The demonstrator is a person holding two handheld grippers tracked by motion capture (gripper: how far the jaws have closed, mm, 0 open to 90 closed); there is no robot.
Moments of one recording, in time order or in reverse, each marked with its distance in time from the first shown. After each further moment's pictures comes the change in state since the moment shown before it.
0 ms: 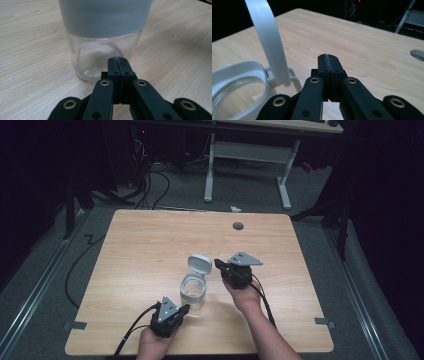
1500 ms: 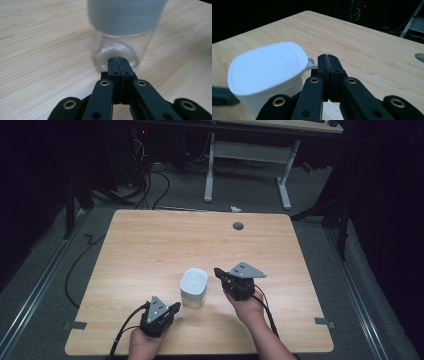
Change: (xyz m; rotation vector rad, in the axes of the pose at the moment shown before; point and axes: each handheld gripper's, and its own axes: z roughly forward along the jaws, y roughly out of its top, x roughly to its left) left arm 0.018 0.016 -0.018 -0.049 0.047 0.016; right arm 0.019 -0.012 -0.028 -0.020 0.025 -0.049
